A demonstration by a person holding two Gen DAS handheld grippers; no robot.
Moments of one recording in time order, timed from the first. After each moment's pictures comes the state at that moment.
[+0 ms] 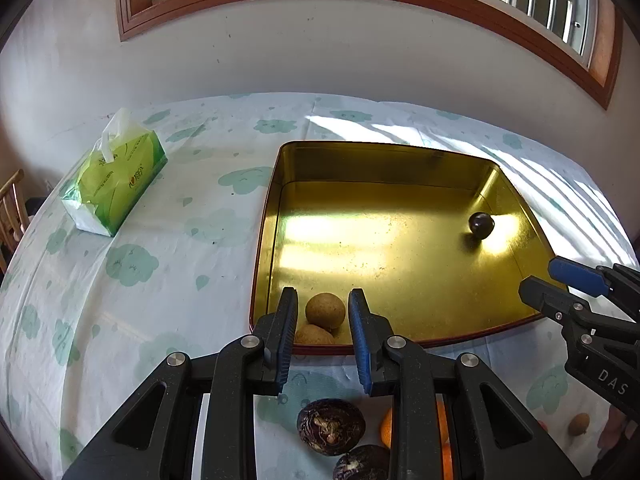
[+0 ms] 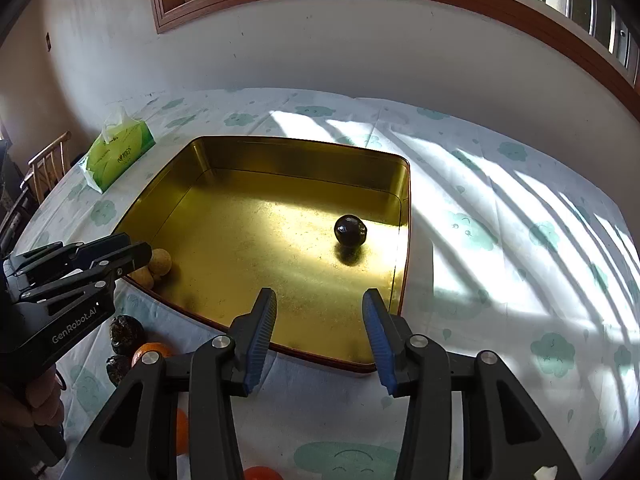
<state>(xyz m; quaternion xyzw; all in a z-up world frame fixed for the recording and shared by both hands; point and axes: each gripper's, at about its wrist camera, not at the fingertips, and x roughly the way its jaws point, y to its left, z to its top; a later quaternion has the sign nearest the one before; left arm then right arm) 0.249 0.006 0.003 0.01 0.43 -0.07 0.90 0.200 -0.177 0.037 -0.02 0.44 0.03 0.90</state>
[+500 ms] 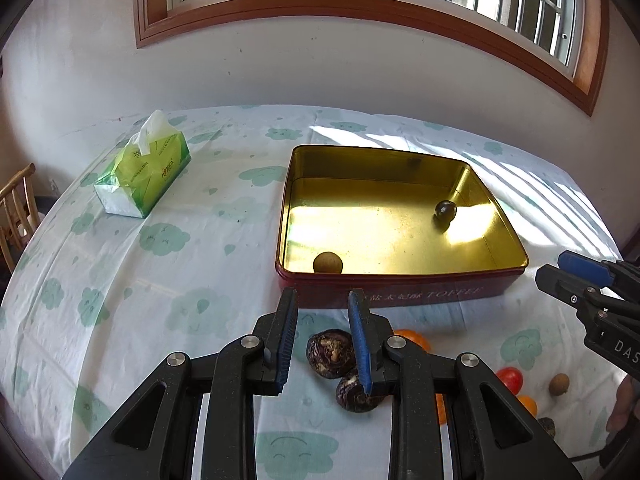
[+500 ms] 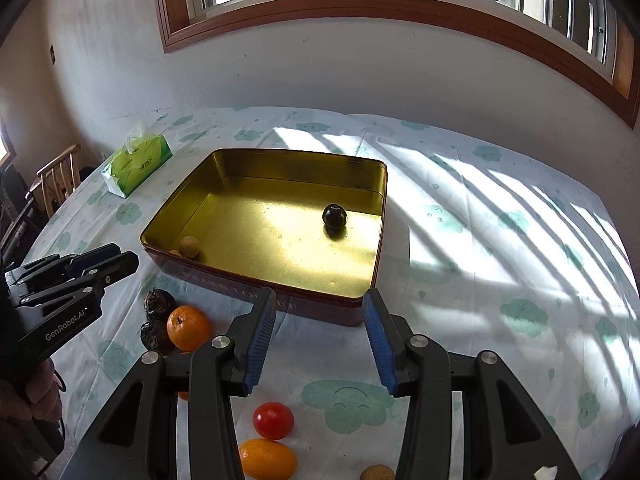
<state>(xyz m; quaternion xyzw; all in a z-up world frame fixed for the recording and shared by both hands) 0.187 0.024 0.028 0.00 0.41 -0.08 0.91 0.139 -0.182 0.066 -0.01 0.41 0.03 0.91</state>
